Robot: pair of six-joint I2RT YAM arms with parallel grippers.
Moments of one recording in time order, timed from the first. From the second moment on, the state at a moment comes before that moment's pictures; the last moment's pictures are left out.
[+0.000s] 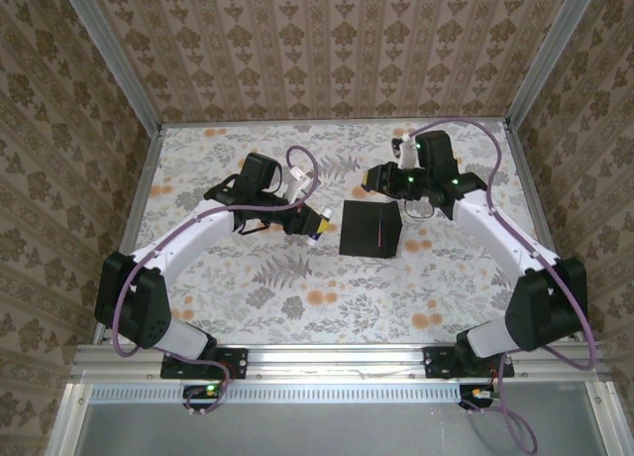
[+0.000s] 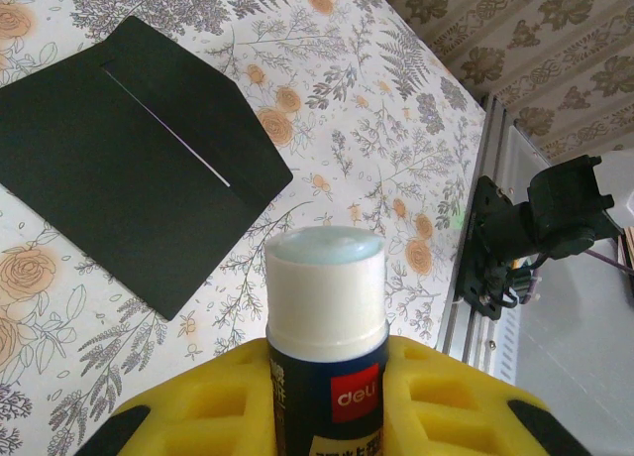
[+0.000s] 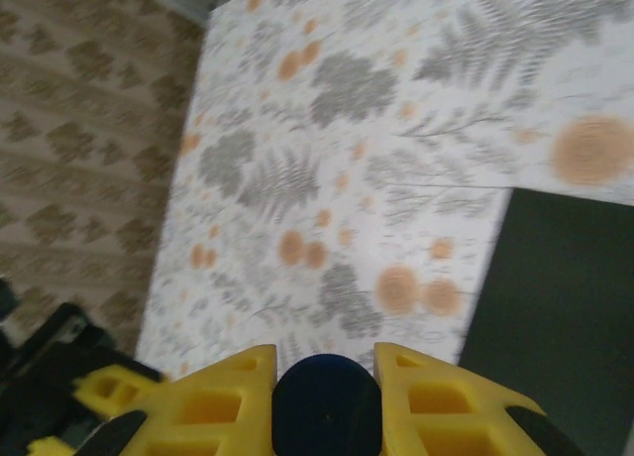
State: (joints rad) left arm -0.55 1.48 1.12 -0.52 0.86 0.02; right arm 0.26 1.41 1.15 -0.40 -0.48 0.57
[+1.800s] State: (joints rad) left arm -0.48 1.45 1.02 -0.52 0.88 0.04; right arm 0.45 1.44 0.61 -0.21 0.44 0.69
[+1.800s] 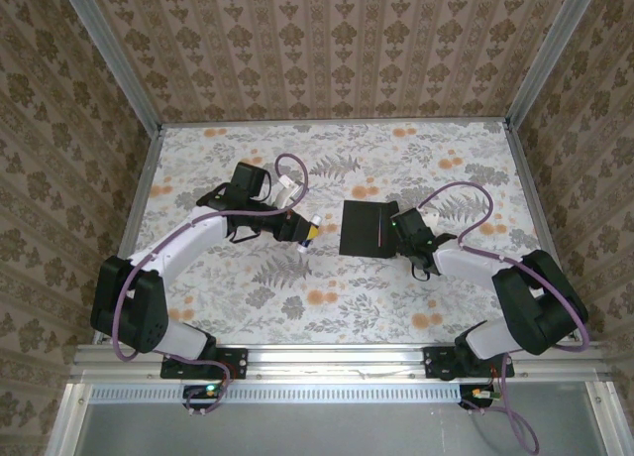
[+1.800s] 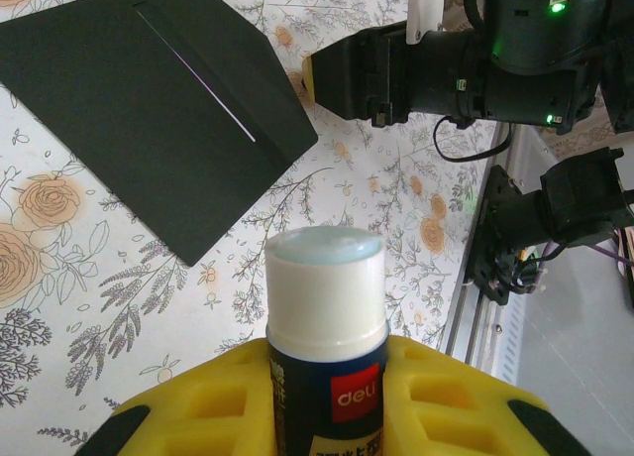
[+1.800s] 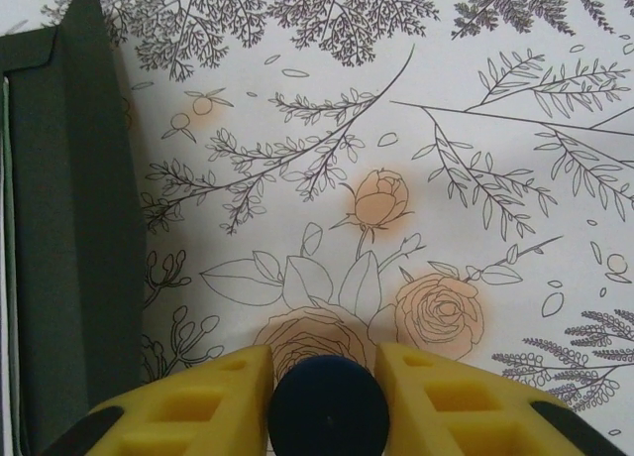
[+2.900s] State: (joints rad) left arm -0.48 1.37 1.00 -0.32 0.78 -0.15; right arm 0.44 1.16 0.72 -0.38 0.43 0.61
